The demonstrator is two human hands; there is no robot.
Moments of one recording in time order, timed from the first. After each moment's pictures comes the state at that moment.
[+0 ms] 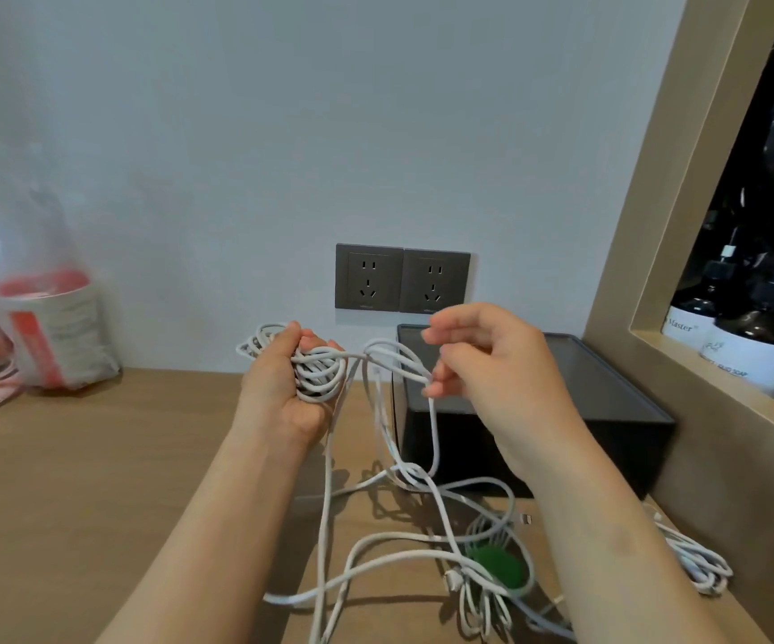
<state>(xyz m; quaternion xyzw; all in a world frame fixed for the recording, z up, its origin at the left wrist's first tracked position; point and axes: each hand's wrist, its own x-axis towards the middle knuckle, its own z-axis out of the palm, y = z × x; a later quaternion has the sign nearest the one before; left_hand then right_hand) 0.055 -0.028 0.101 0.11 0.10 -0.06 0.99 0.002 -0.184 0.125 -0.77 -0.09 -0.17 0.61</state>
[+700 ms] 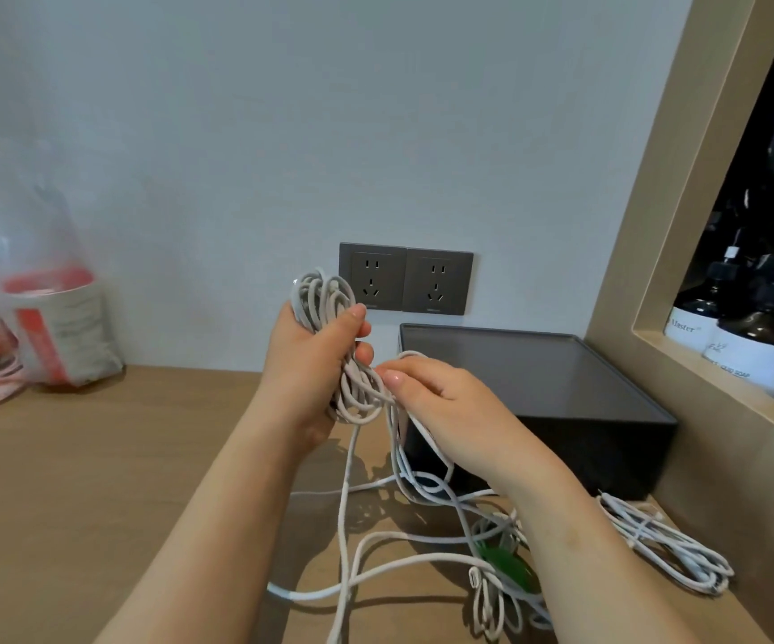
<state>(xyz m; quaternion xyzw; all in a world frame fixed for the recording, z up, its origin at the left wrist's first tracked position) 0.042 -0.036 0.106 0.54 -0.09 0.09 0.83 0.014 -0.174 0.102 -0.89 -0.17 -0.05 0.42</state>
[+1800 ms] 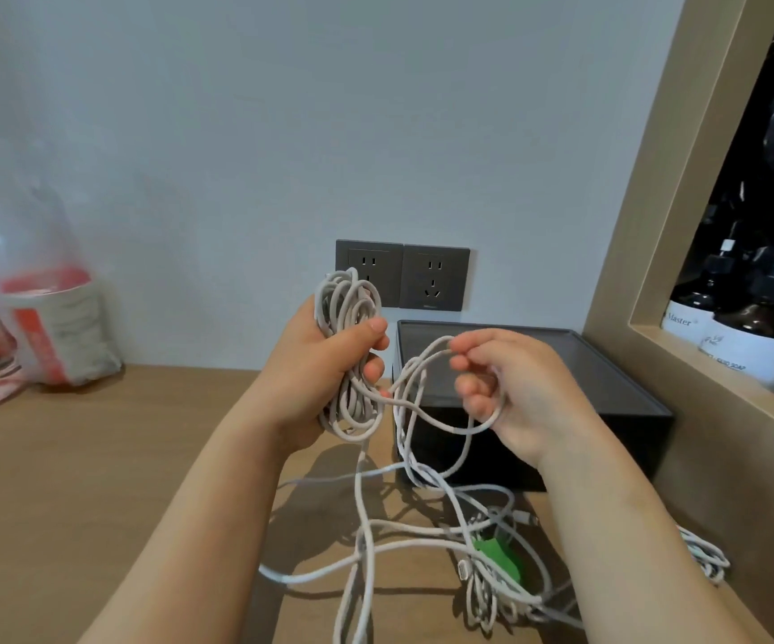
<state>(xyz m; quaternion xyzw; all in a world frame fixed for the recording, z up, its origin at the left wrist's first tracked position) 0.037 -0.033 0.106 0.60 -0.18 0.01 0.78 0.013 -0.201 0.120 -0.63 0.04 -0.04 0.77</state>
